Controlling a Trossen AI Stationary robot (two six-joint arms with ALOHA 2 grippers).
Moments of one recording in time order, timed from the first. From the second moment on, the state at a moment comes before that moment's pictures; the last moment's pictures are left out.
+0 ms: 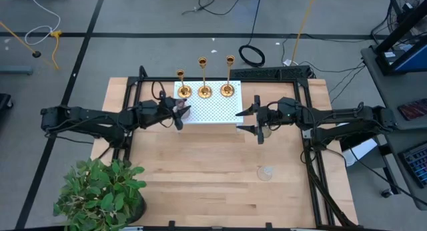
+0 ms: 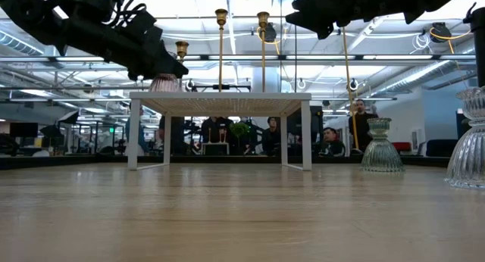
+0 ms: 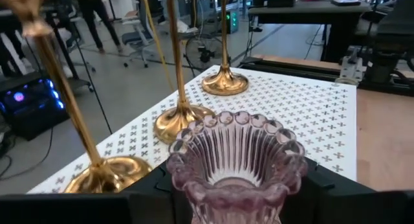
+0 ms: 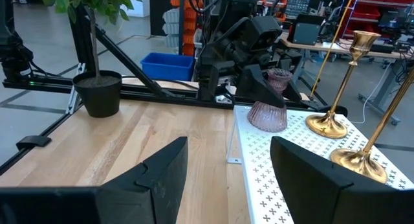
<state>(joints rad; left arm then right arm) 0.21 1.06 0.39 0.51 -0.31 0.00 -0.12 1.07 0.65 0.30 -0.16 -0.09</state>
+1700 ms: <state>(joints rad) 0.08 0.83 0.39 0.59 -0.29 0.25 -0.12 0.96 0.65 0.10 -0.16 -0.09</state>
